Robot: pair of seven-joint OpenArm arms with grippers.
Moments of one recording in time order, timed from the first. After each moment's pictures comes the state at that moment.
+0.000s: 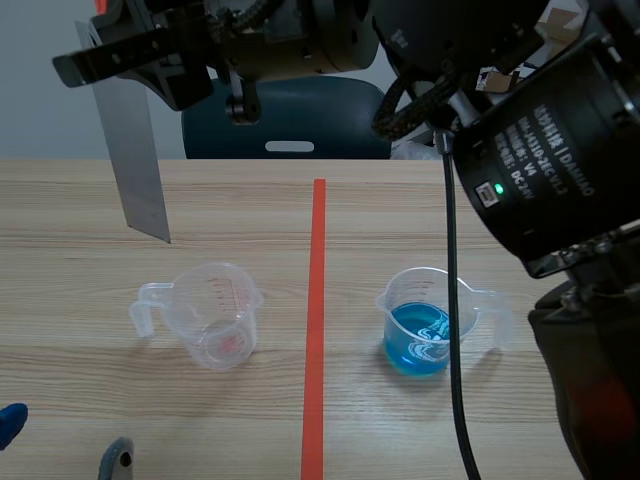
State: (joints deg) left arm 33.5 -9.1 -3.1 57.1 8.5 -13.4 -84.6; right arm 18.6 1.8 -27.2 107.7 35.4 27.4 -48.0
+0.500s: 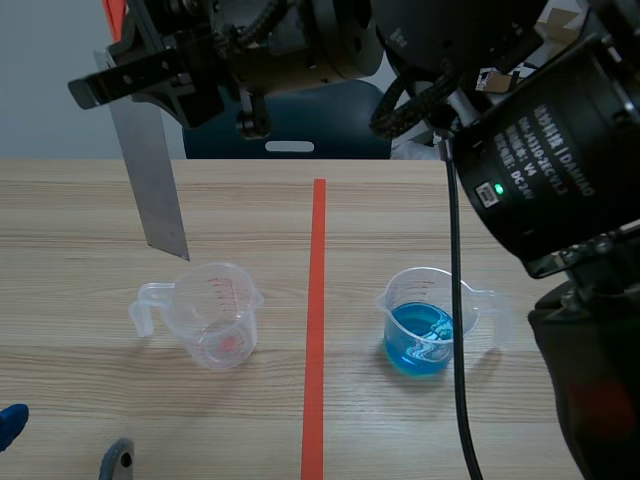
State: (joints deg) left arm 33.6 -9.1 -3.1 57.1 8.5 -13.5 -84.3; right arm 18.6 1.8 -27.2 107.7 35.4 26.3 -52.5
